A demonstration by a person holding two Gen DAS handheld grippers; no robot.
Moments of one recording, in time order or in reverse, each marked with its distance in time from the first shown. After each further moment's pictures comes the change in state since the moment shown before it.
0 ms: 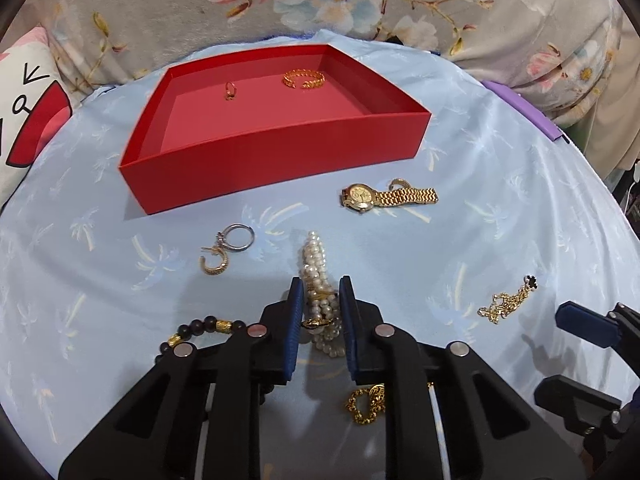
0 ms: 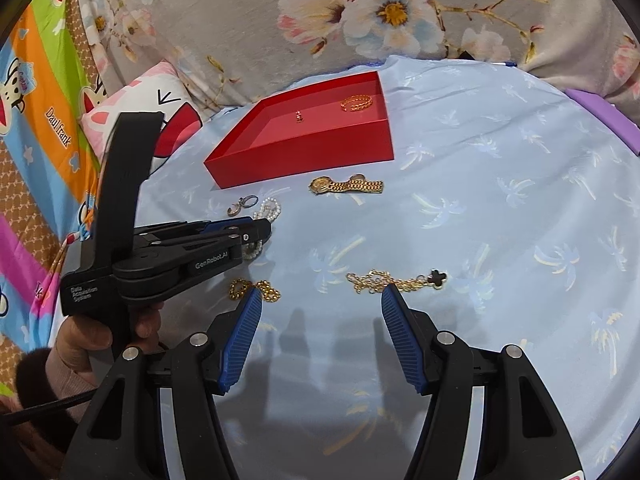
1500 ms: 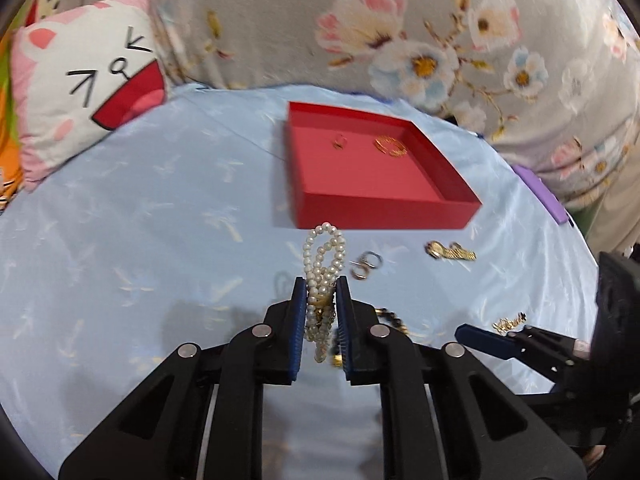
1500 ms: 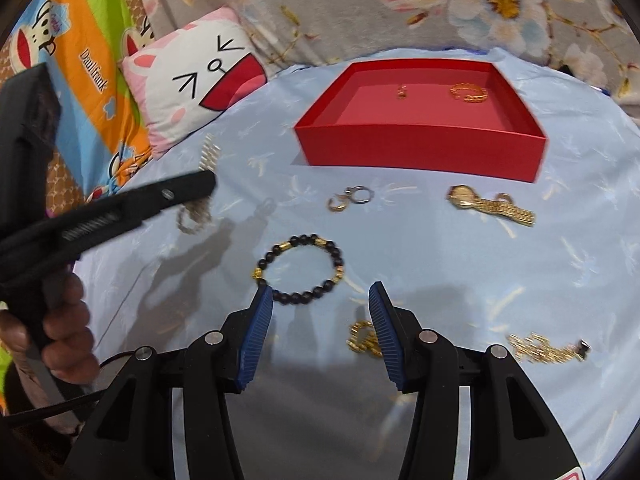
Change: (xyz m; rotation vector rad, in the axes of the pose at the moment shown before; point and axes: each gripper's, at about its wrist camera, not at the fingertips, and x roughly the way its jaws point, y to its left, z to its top) left arm -0.097 0.106 -0.019 -0.229 -0.136 0.036; right arm 0.068 0.092 0.024 -0.167 0.132 0.125
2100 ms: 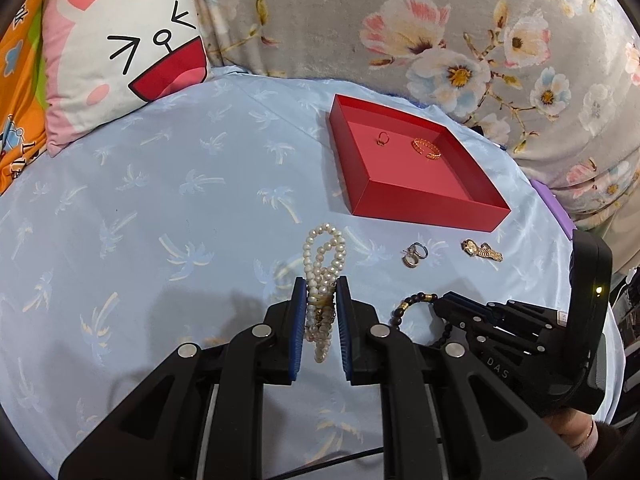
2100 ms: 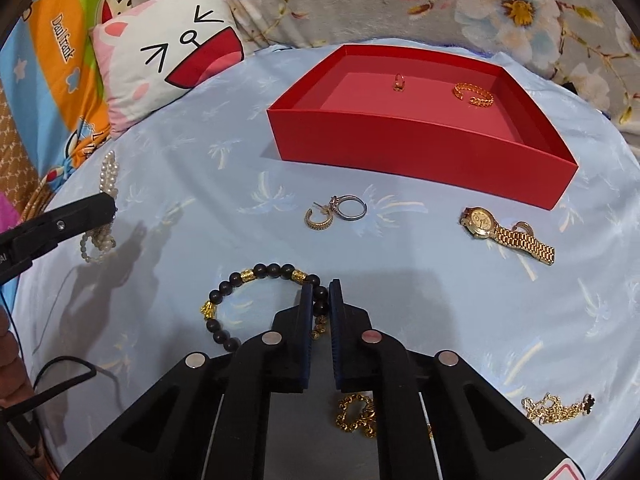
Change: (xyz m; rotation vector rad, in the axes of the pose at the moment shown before) left arm -0.002 0.041 -0.013 -0.080 0.018 0.016; right arm 0.047 0.002 0.018 -0.047 0.034 -0.150
